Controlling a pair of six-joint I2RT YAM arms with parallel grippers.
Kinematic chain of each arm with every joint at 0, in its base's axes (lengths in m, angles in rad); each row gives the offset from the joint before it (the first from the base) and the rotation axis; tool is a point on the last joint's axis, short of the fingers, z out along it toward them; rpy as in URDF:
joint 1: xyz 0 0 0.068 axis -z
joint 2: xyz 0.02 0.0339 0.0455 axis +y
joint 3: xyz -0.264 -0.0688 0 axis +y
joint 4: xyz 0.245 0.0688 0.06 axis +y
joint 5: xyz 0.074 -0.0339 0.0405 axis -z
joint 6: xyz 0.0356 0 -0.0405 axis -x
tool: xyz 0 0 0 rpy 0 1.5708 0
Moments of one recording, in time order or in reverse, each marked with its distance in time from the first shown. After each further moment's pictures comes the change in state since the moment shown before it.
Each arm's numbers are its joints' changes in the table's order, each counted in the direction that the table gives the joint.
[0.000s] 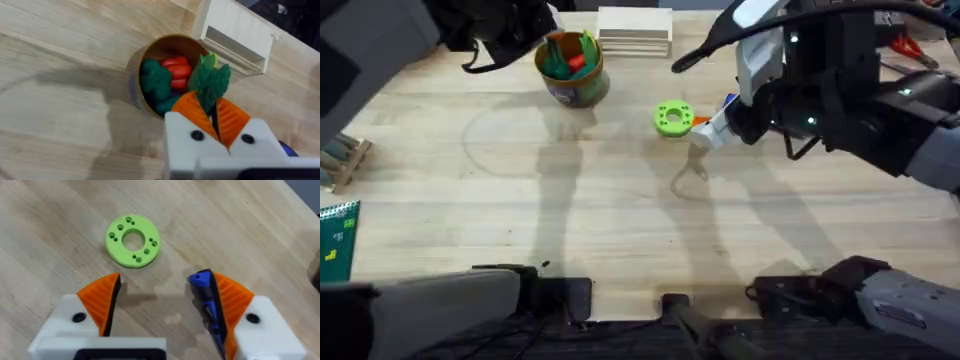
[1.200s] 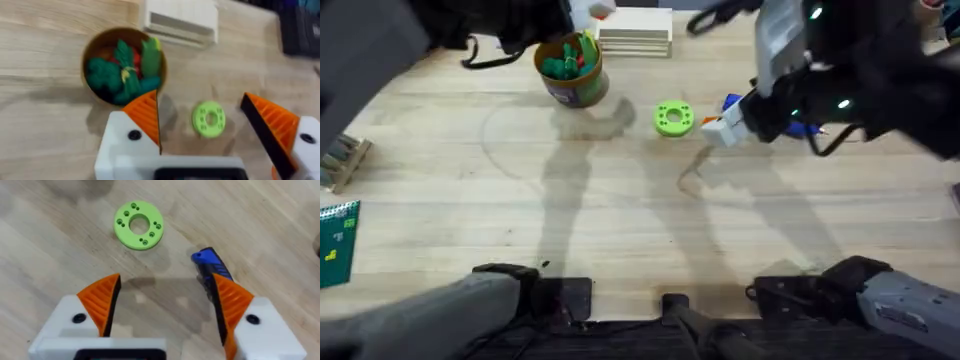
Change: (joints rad) left arm 0.074 -0.101 -0.005 0.049 0.151 -0.142; right arm 0.000 -0.041 -0.153 0.302 0.000 -0.086
